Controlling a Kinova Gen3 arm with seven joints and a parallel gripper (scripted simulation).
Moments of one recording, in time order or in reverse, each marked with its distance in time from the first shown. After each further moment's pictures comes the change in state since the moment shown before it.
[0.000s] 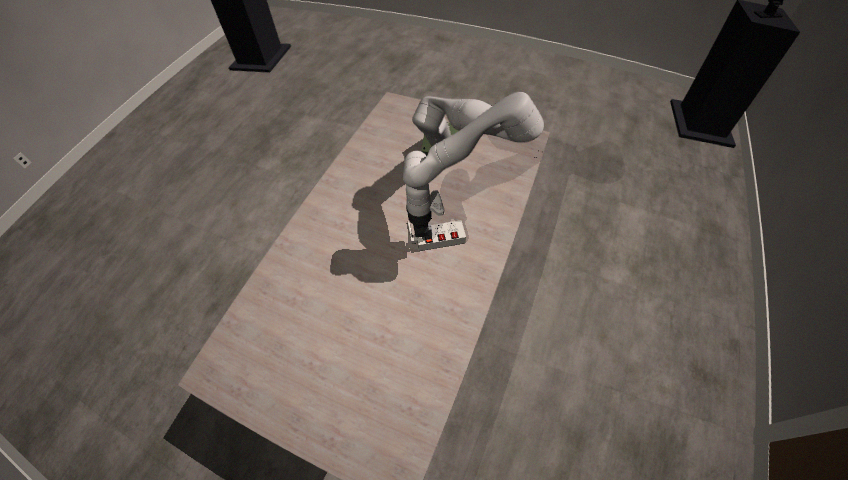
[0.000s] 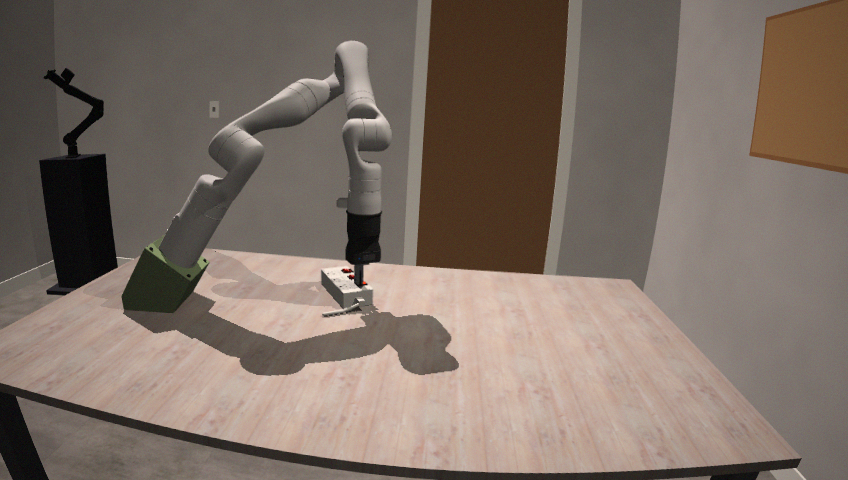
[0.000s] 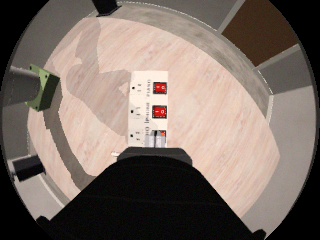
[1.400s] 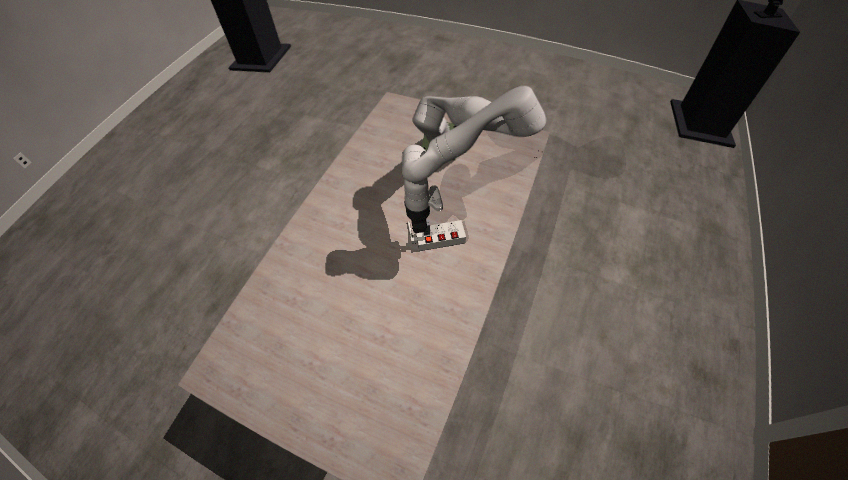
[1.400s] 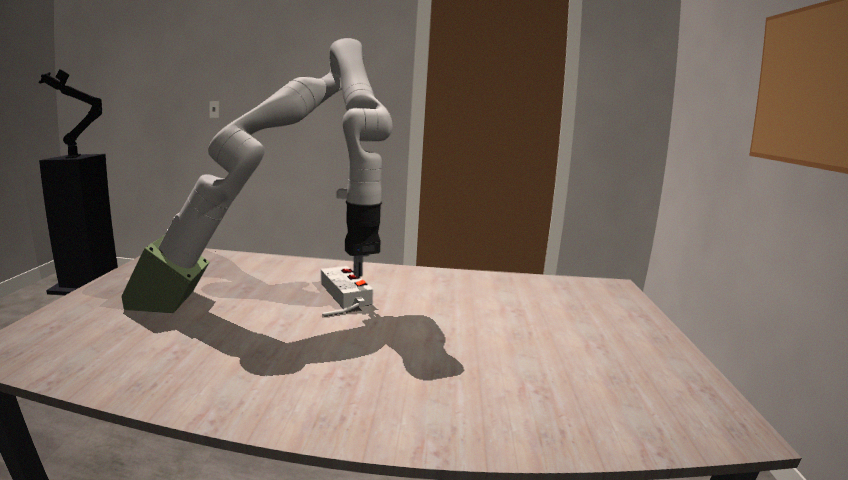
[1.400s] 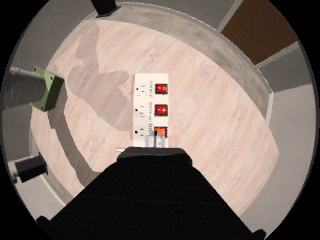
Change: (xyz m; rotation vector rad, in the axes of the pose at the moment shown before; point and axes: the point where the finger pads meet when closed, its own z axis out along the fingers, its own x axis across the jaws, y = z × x) arm -0.004 0.005 -0.022 -0.008 -0.010 0.012
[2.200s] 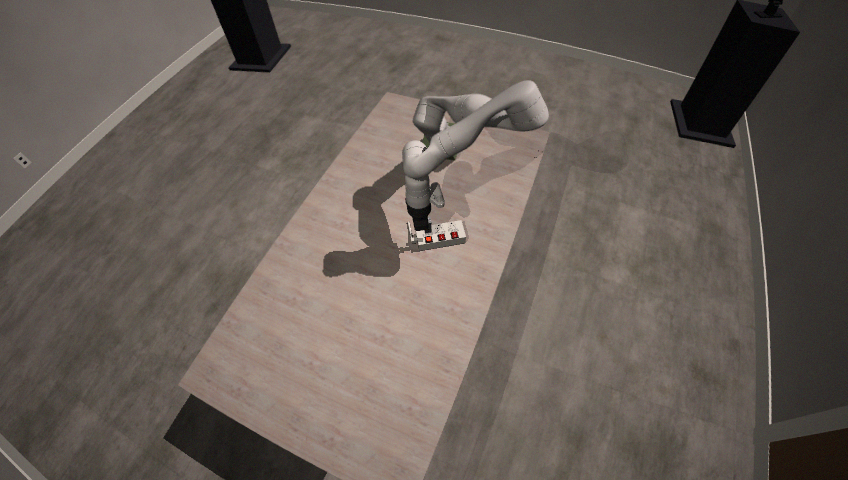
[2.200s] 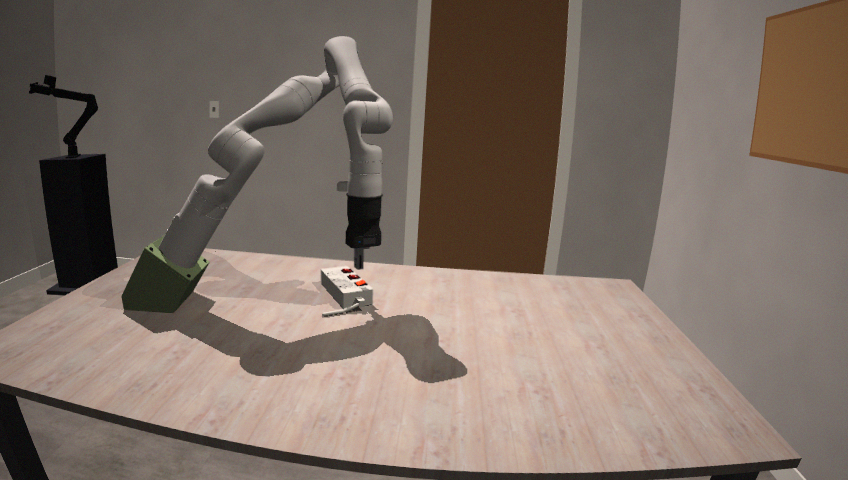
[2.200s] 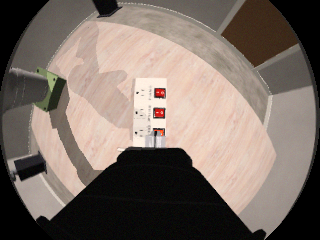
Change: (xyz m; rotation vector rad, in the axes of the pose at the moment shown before) arm 0.003 -0.004 -0.016 0.004 0.007 -0.013
